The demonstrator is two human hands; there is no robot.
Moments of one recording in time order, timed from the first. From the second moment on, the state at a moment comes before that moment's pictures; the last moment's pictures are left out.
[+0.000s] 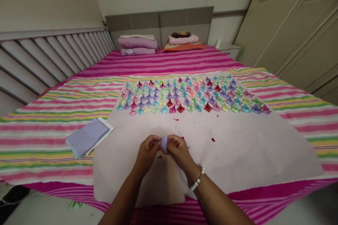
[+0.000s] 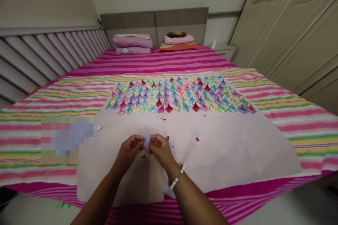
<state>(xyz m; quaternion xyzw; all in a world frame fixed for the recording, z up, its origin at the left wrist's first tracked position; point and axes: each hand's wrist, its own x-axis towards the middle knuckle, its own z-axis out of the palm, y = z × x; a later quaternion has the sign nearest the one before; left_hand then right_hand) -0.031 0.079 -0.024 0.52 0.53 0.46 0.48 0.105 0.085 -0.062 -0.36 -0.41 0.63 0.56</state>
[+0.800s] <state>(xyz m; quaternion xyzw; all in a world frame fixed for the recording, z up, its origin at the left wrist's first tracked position) -0.014 0.075 -0.035 0.65 0.55 0.44 0.28 0.103 0.082 -0.070 -0.45 -0.42 0.51 0.61</state>
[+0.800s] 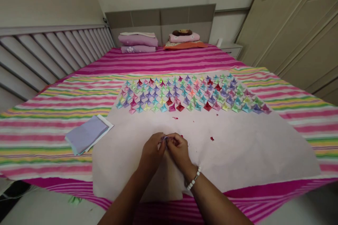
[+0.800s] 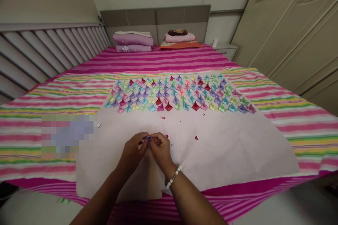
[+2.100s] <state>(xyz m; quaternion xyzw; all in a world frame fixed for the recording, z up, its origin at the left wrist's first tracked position) -0.017 0.081 -0.023 0.48 0.54 0.47 0.51 0.109 0.080 -0.059 -0.38 -0.43 0.63 0.52</state>
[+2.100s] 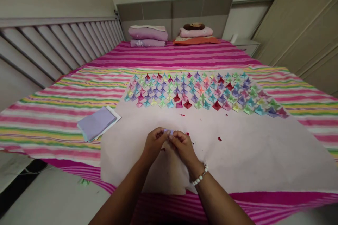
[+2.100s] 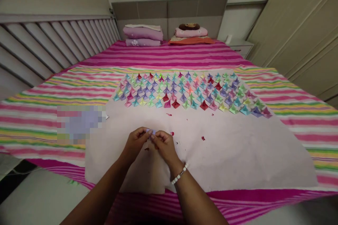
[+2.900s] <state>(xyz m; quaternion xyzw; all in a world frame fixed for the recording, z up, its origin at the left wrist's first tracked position) -0.027 0.077 -0.034 0.44 0.51 0.53 0.51 0.109 0.080 -0.063 -0.37 -0.42 0.64 0.53</state>
